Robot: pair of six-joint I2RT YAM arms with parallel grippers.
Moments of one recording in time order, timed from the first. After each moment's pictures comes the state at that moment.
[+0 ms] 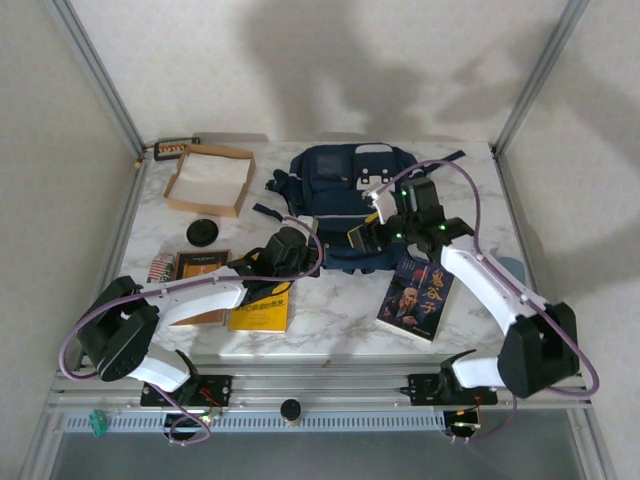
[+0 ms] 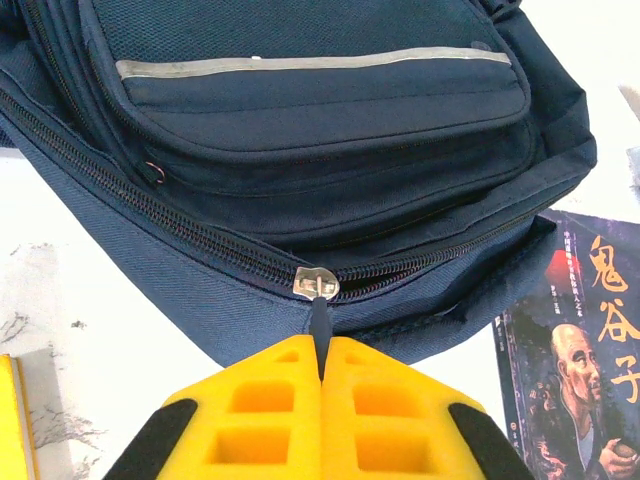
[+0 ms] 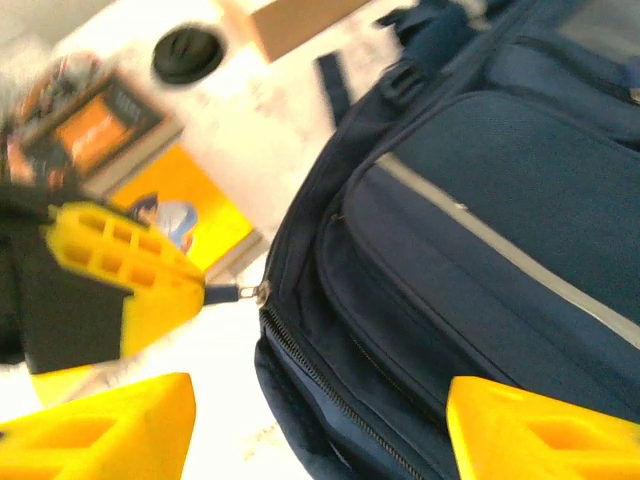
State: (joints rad) left arm -0.79 1.47 0.82 0.08 -0.11 -0.56; right arm 0.43 1.38 1.05 -0.45 -0.51 -0.22
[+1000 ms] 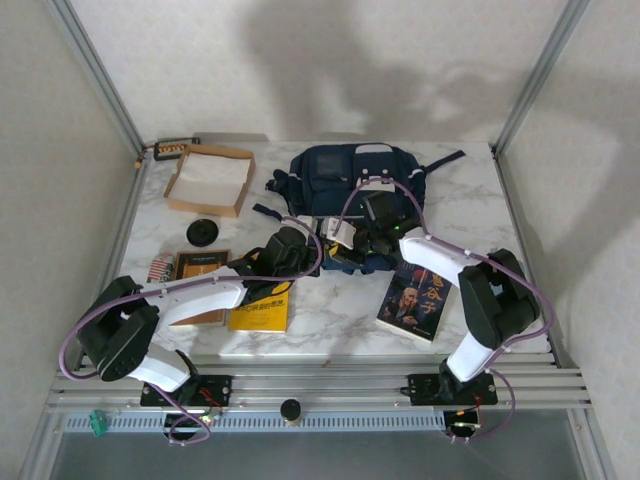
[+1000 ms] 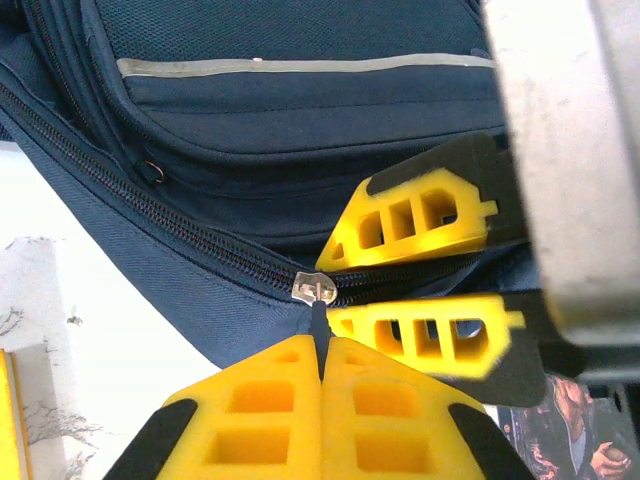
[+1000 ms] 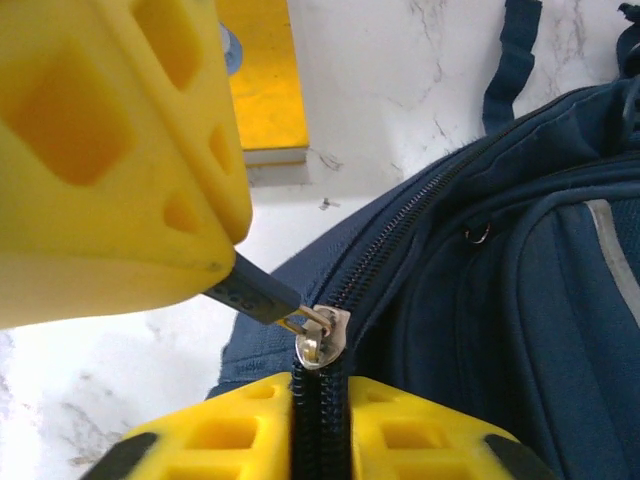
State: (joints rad) left arm -0.79 1.47 0.82 0.08 -0.11 -0.58; right arm 0.56 1.66 1.04 -0.28 -0.47 -0.81
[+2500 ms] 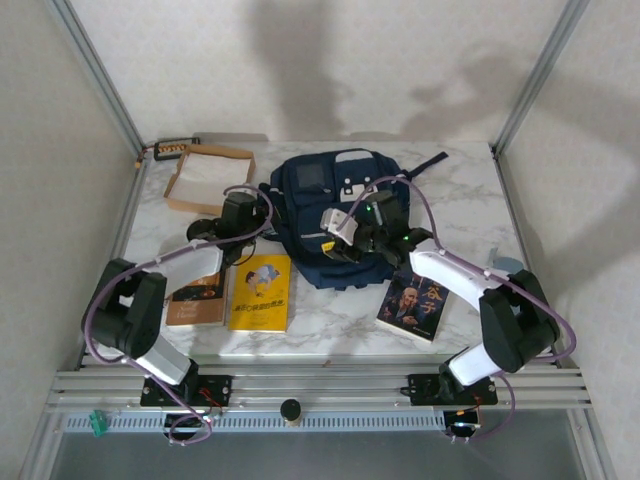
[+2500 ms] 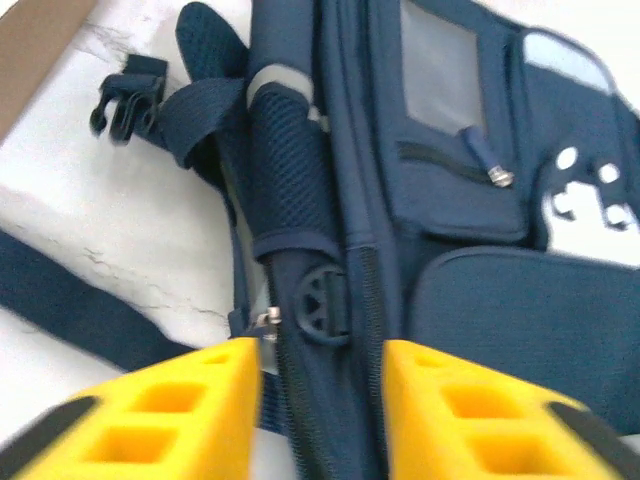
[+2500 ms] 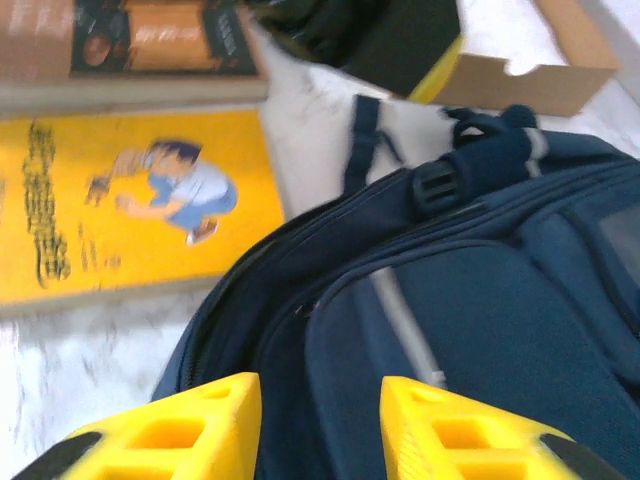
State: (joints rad) left arm -0.36 1.56 0.85 0.13 -0.02 -0.67; right arm 0.59 1.49 0.97 -0.11 -0.50 -0.57
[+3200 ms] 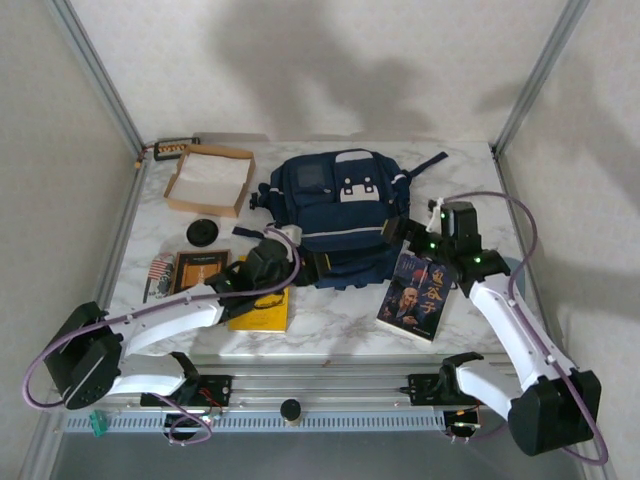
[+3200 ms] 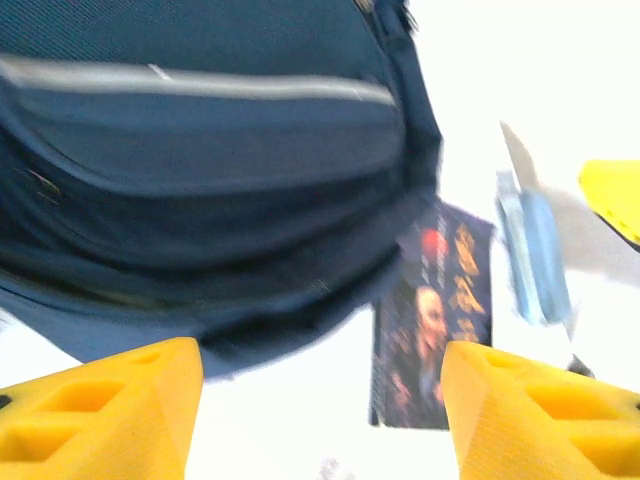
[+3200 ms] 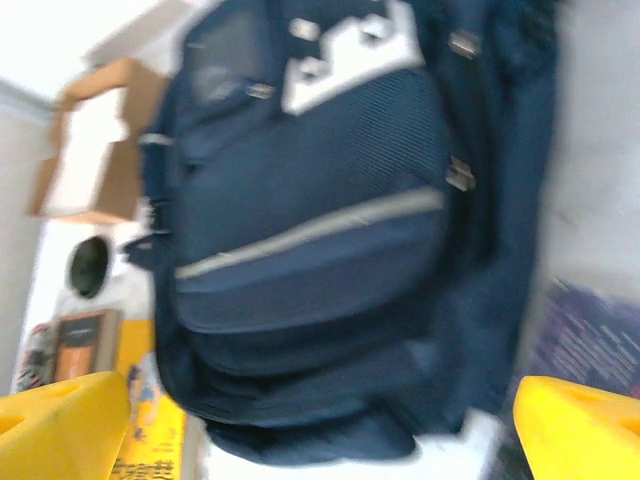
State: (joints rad) left arm -0.85 1.27 0.69 0.08 -0.01 -0.86; right arm 0.24 1.02 0.83 -0.53 -0.25 0.60
